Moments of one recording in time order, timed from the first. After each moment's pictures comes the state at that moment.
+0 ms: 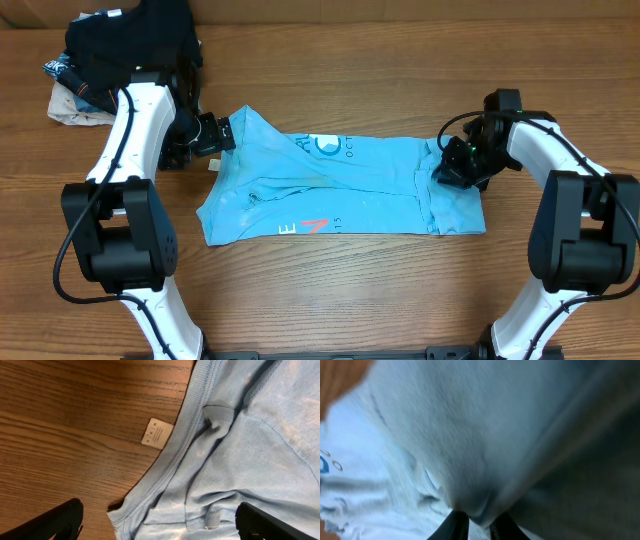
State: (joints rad) left arm 0.04 2.05 1.70 -1.21 0.07 -0.27; right arm -0.08 1.98 1.29 -0.85 -0.44 0.38
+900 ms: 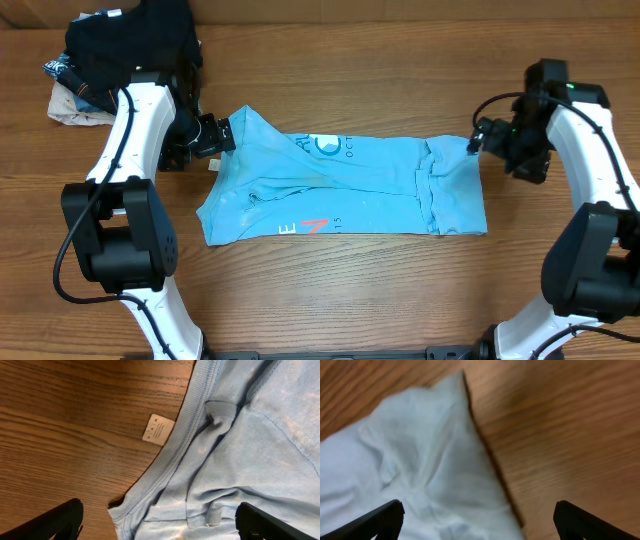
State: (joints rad) left arm 0.04 2.05 1.70 -1.22 0.07 -0.27; right arm -0.17 1.86 1.48 -1.10 -0.10 0.28
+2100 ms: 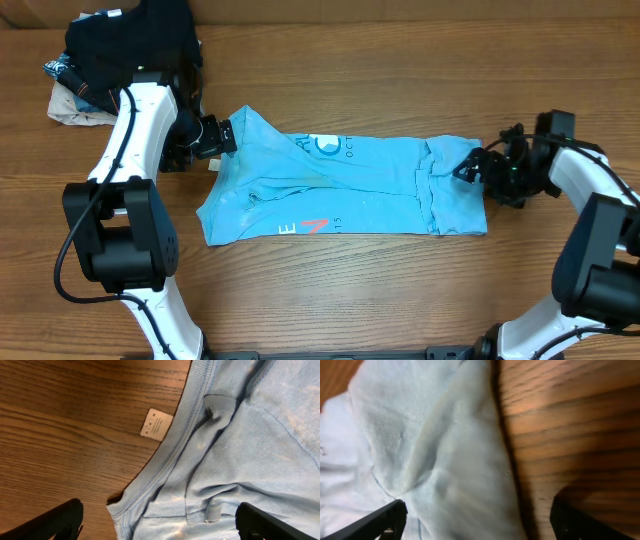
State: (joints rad) left arm 0.03 2.05 1.70 -1.23 0.07 -0.27; right arm -0.32 1.85 1.10 -0.71 -0.47 0.07
